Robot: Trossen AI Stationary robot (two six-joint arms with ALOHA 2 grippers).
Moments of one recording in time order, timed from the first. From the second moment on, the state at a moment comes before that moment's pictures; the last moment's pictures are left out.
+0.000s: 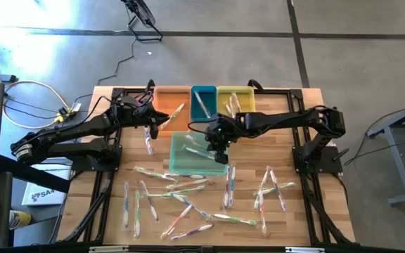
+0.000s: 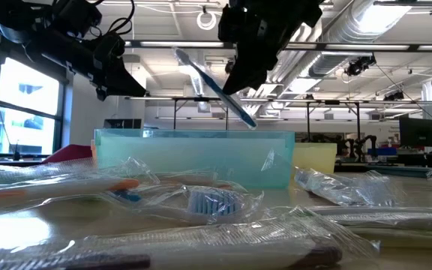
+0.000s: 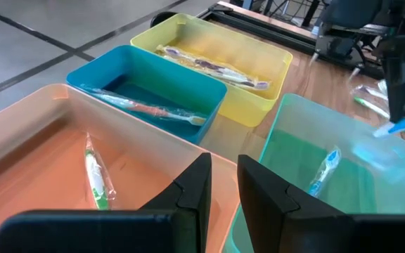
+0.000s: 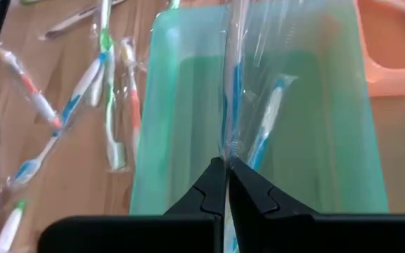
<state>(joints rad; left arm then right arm) 0.56 0.84 0.44 0.05 0.19 -0.10 -0.09 1.71 1.29 -0.46 -0.22 0.03</state>
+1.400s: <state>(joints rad) 0.56 0.84 0.44 0.02 0.19 -0.08 -0.09 1.96 1.29 -0.43 -0.45 0.06</state>
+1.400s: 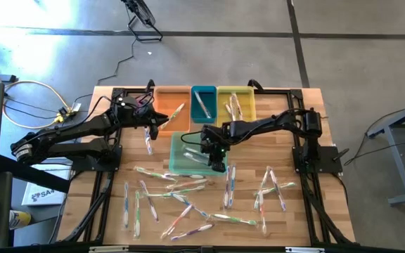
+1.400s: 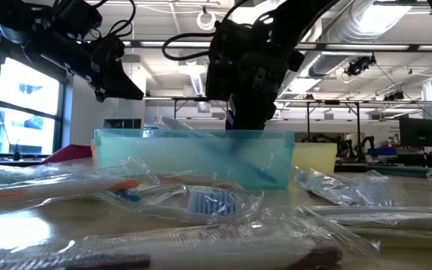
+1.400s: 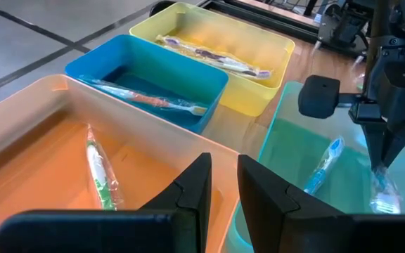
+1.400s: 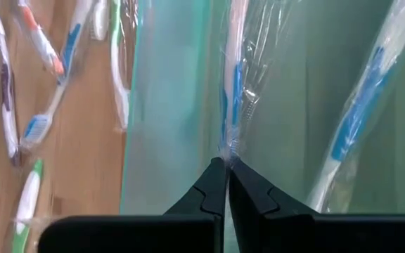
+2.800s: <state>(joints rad) 0.56 0.84 0.44 -0.01 0.19 -0.08 -0.11 1.73 1.29 -0.48 -0.28 0.00</state>
